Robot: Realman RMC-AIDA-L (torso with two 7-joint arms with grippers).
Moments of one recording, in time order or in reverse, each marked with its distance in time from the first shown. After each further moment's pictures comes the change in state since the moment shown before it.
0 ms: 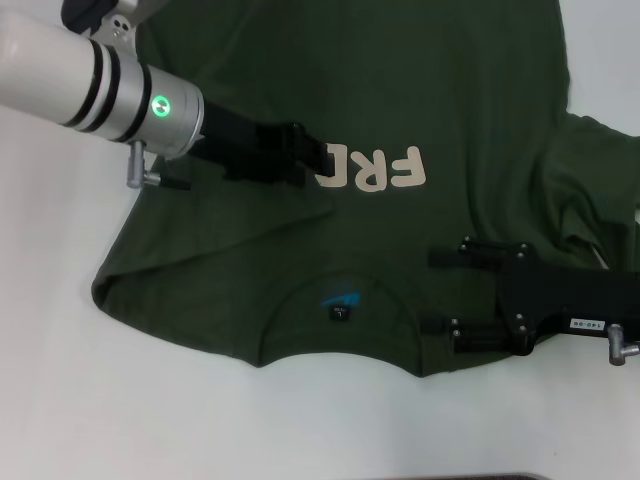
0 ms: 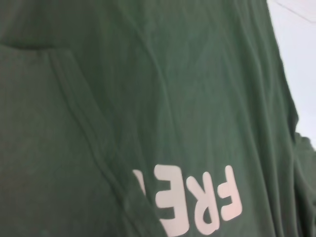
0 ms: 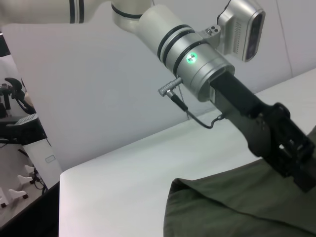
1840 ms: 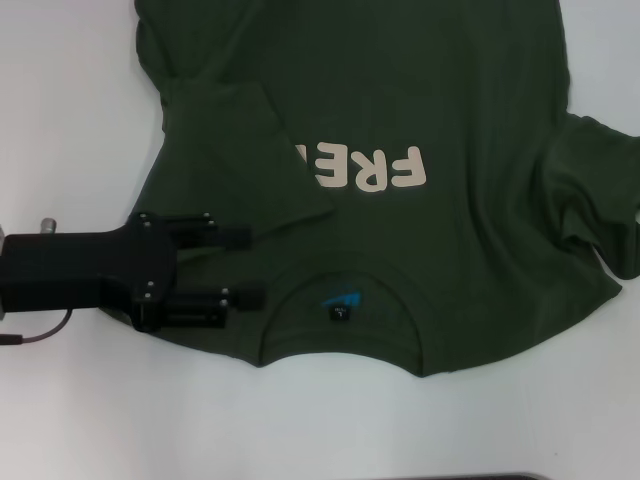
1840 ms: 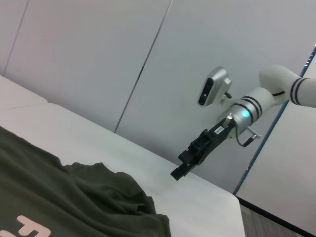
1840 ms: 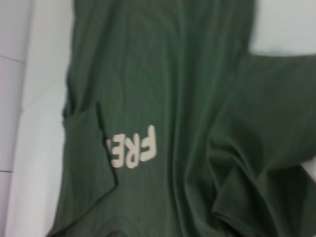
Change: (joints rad) left arm 0.498 0.010 -0.164 -0.244 -0.418 0.647 1.177; right arm 0.002 -0.253 0.302 -0.371 -0.373 -0.157 1.376
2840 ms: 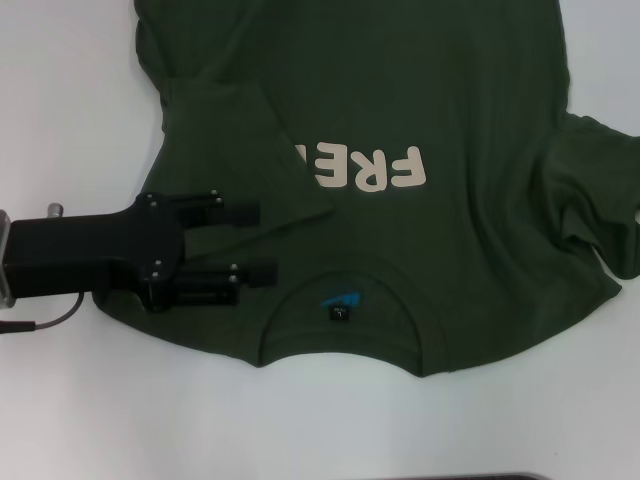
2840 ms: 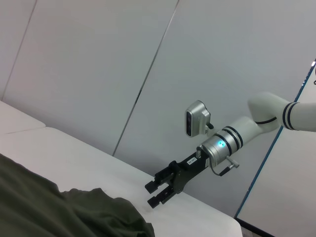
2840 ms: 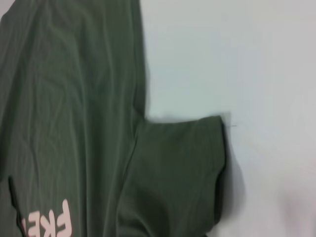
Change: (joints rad) left arm -0.005 -0.010 -0.004 0.020 -0.055 -0.012 0.006; right arm 0.024 -0.005 0.010 0.103 -0.063 0.299 0.077
